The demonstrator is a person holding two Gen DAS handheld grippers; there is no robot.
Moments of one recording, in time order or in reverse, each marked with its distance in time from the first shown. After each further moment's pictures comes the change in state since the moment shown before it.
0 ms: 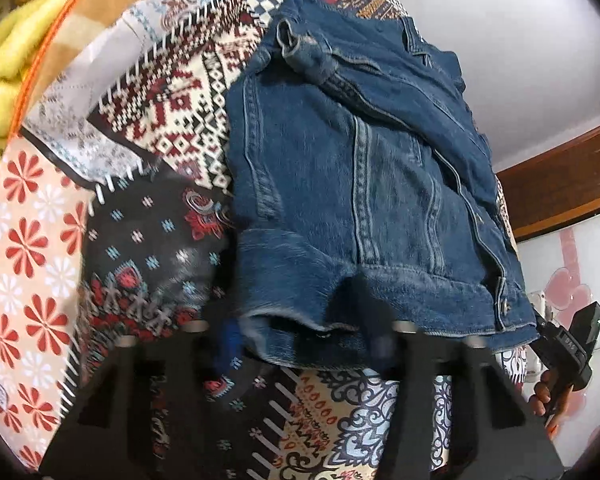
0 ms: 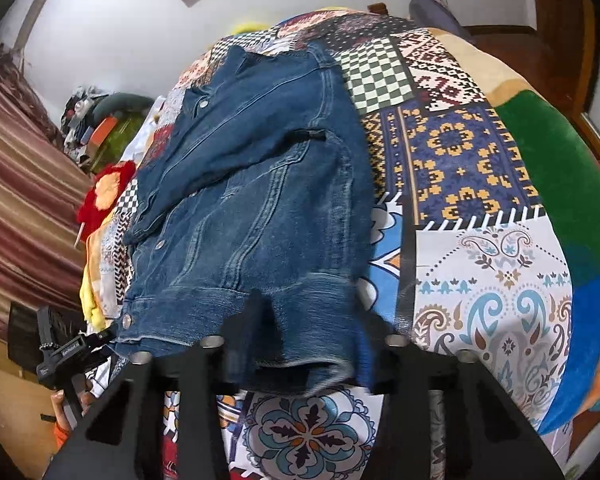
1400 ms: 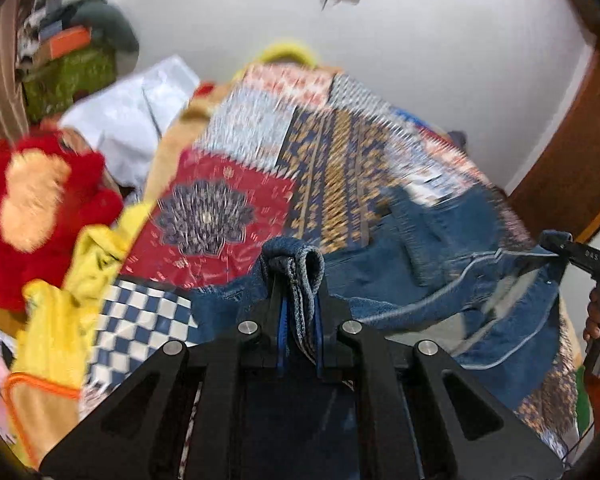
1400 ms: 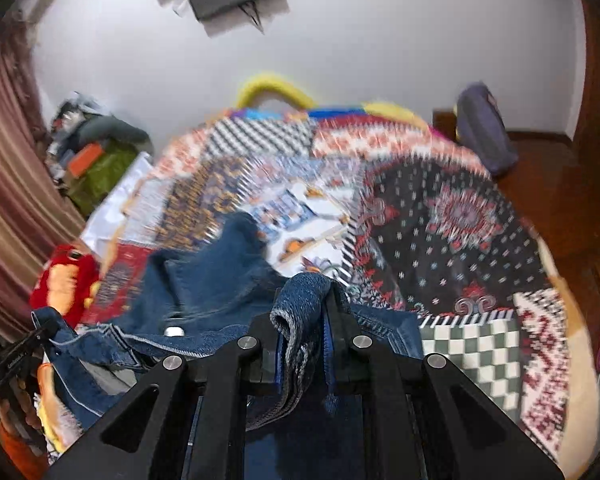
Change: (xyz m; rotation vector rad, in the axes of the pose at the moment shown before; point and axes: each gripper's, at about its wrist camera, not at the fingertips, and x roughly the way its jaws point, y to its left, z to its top) left arm 0.080 -0.101 0.317 0.345 -0.257 0.171; right arm 0.167 0.094 0.343 -0.199 -0.163 -0.098
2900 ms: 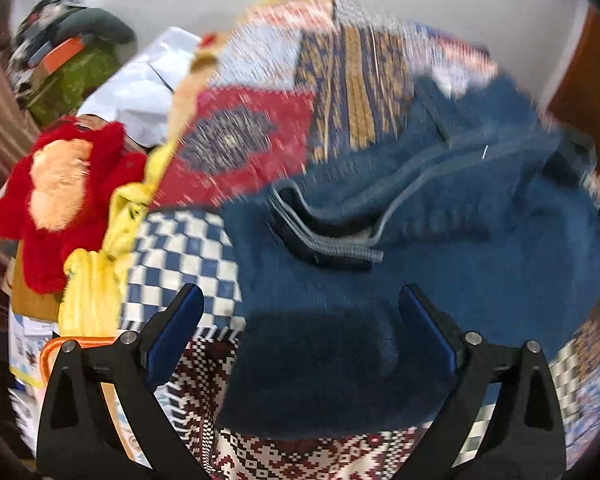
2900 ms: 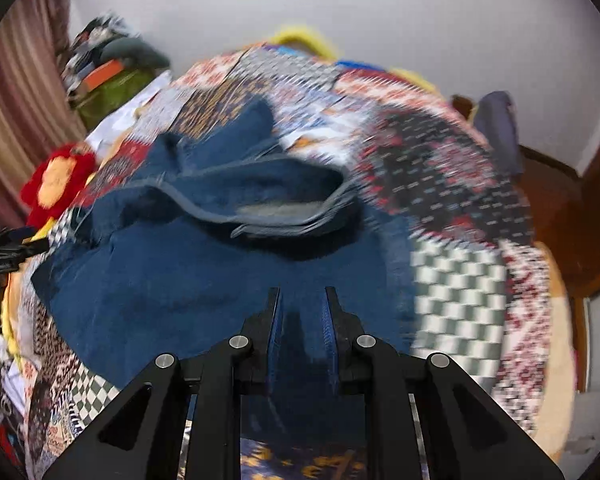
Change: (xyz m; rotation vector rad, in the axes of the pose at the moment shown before) left arm 0.009 -0.017 -0.049 0.212 0.216 0.206; right arm -0.022 0.016 -0.088 -0.248 0.143 -0.016
